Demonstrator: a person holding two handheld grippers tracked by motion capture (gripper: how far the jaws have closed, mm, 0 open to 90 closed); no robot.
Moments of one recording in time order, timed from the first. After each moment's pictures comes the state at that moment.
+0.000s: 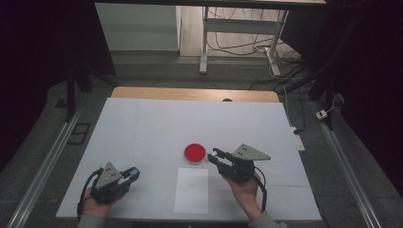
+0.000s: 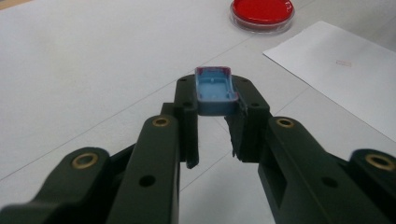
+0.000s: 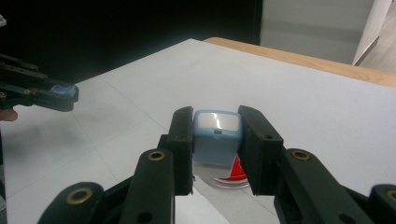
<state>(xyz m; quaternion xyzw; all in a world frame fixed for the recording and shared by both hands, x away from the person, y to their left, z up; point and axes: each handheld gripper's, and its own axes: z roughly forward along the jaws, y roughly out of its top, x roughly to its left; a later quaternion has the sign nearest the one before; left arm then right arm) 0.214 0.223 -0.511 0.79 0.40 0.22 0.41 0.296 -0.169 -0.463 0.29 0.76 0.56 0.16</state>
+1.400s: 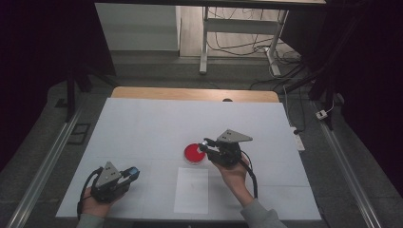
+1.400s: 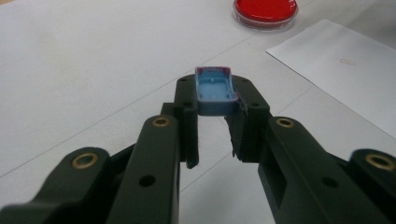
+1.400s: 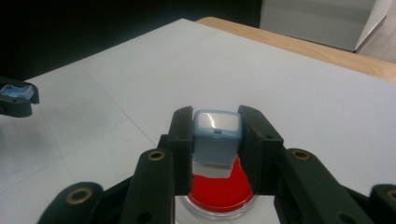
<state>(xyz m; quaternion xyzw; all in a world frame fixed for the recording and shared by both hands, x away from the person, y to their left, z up) 0.216 0.225 -0.513 0.79 0.40 0.22 0.41 0.342 -0.134 -0.464 0.30 0.79 0.51 0.15</state>
